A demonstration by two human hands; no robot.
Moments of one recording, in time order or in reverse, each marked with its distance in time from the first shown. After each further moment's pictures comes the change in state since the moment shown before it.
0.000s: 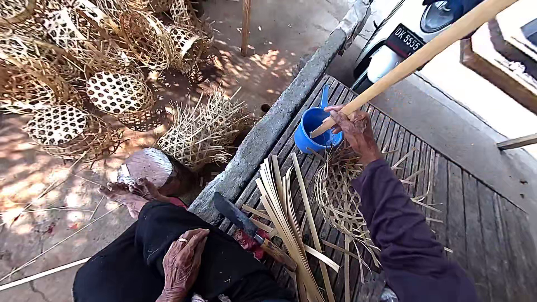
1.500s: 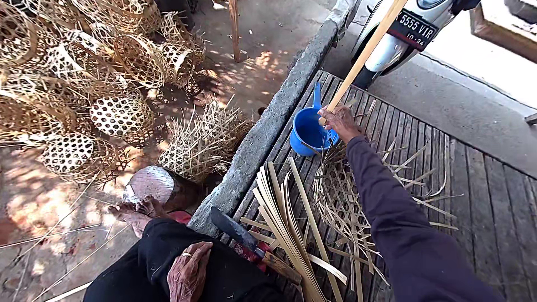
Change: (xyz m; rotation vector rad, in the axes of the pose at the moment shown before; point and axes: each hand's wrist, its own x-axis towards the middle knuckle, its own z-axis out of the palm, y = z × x) left_hand 0.013 0.011 0.008 0.085 -0.062 0.015; right_hand 0.057 0.085 0.013 -0.039 -0.056 0.422
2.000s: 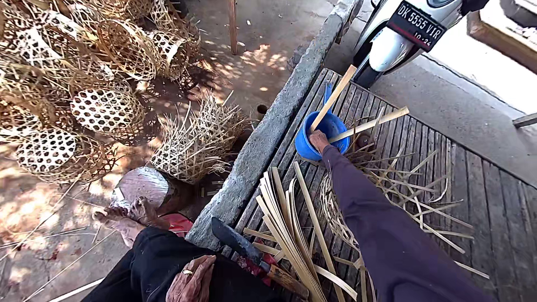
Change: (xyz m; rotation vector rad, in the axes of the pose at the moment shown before) left_hand -0.004 -0.022 0.003 -0.078 -0.121 -0.081; right_hand 0.036 0.023 0.098 -0.319 -0.281 0.247
